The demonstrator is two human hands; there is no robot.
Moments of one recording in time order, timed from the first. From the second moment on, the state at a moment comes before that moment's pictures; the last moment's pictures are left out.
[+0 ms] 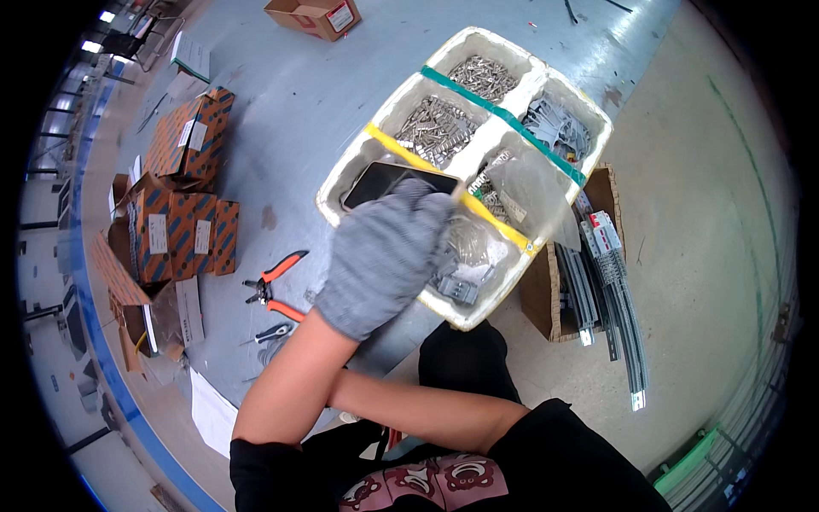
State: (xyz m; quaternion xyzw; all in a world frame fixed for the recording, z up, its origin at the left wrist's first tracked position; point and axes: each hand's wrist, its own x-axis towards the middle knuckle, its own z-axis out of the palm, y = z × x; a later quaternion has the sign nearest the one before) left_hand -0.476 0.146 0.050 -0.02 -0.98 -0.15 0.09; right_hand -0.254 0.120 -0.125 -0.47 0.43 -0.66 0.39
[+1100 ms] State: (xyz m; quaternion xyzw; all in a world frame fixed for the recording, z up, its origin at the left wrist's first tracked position) left_hand -0.413 0.165 0.068 -0.02 -0.99 -0.10 0.09; right_hand -0.387 0.127 -0.006 -0.50 0.73 -0.38 0.26
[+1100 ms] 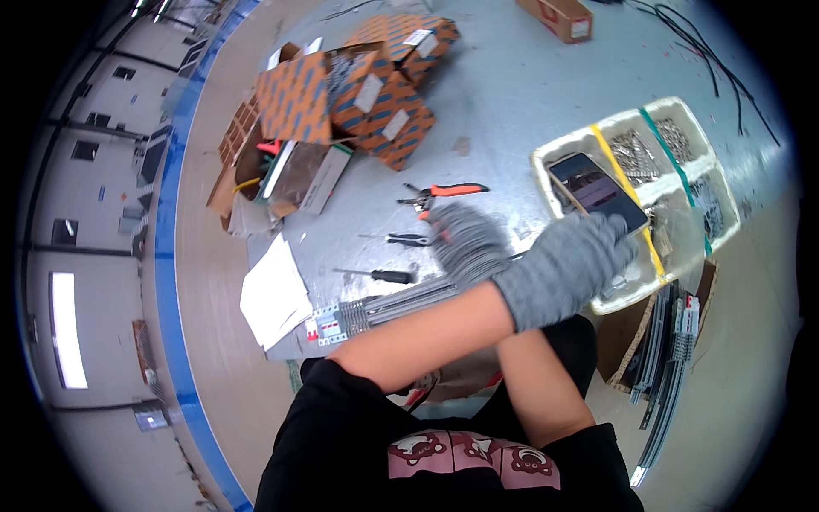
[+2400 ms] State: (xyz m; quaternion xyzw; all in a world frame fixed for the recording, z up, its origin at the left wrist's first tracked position) left_hand -0.023 -0.012 -0.002 0.35 -0.88 -0.30 0.10; right_hand -0.284 0.094 0.026 -0.61 0.70 -0.34 0.14
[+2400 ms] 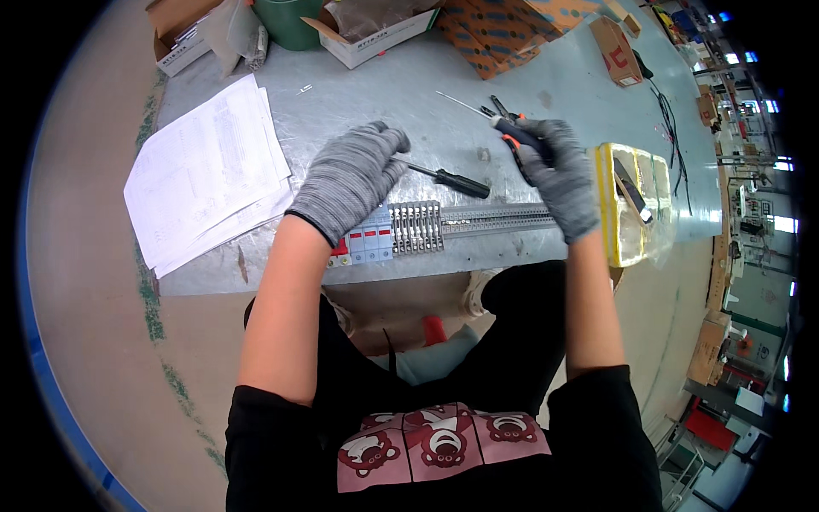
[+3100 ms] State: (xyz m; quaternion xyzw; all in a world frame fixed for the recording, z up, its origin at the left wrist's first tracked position) left_hand -0.061 0.022 -0.004 0.23 -0.91 -0.35 -0.03; right_hand -0.248 0.150 0.094 -0.72 0.63 -0.24 0.16
